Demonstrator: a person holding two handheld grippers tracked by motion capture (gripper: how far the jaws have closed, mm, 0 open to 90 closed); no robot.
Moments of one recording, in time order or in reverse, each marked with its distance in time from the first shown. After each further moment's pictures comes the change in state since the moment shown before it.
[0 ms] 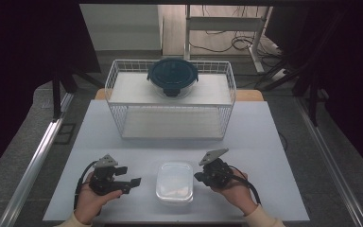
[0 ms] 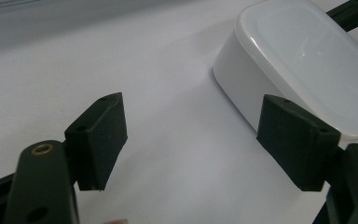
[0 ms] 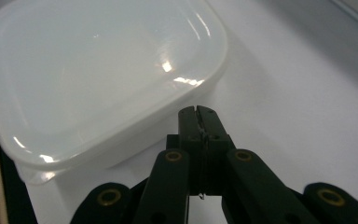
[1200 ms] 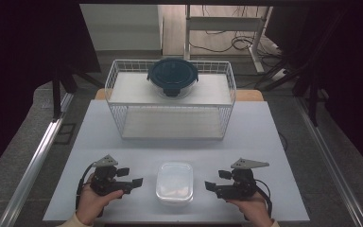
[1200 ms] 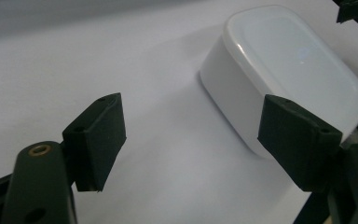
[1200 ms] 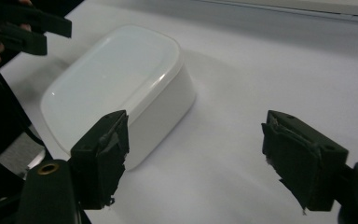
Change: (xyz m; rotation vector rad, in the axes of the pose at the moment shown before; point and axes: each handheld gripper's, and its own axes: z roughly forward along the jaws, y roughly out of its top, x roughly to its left) left arm -0.003 0.001 0.001 -0.016 -0.058 -0.051; right arm -0.003 -0.055 -0.042 -0.287 0.027 0.384
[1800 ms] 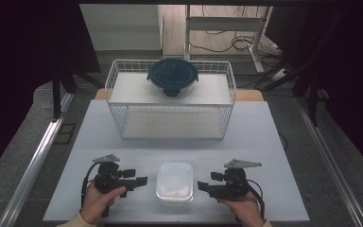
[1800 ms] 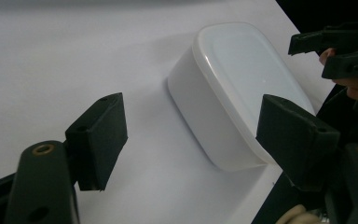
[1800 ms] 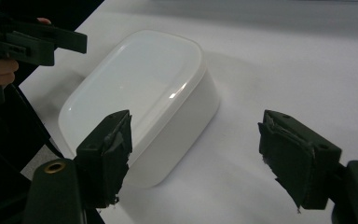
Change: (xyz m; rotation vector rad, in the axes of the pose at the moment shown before) left arm -0.003 0.006 0.009 0.002 -0.126 -0.130; right arm 0.012 0.000 0.018 -0.001 0.034 0.067
